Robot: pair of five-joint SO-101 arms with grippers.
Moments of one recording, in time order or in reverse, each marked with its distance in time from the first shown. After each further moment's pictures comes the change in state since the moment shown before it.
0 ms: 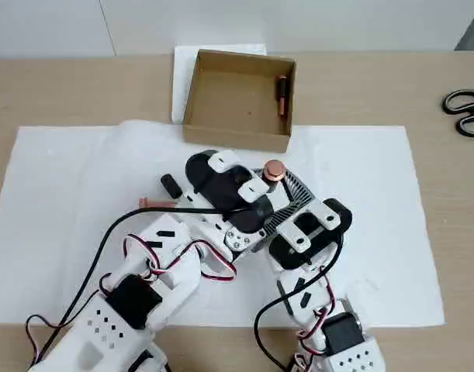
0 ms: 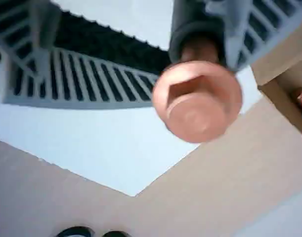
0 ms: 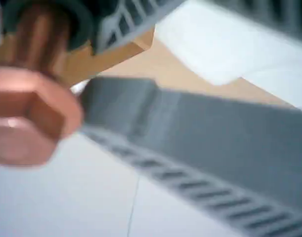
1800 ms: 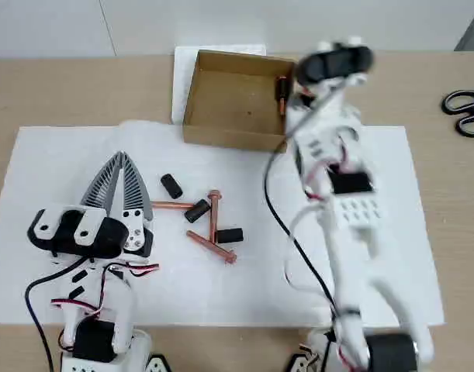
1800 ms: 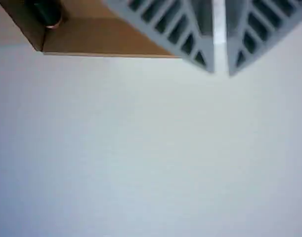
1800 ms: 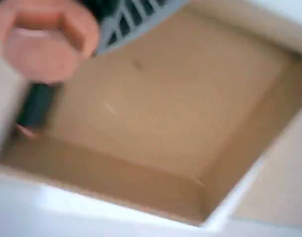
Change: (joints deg) left arm -33.1 -43.6 30.5 -11.1 9.8; right arm 14.9 86.9 -68.1 8.9 -5.4
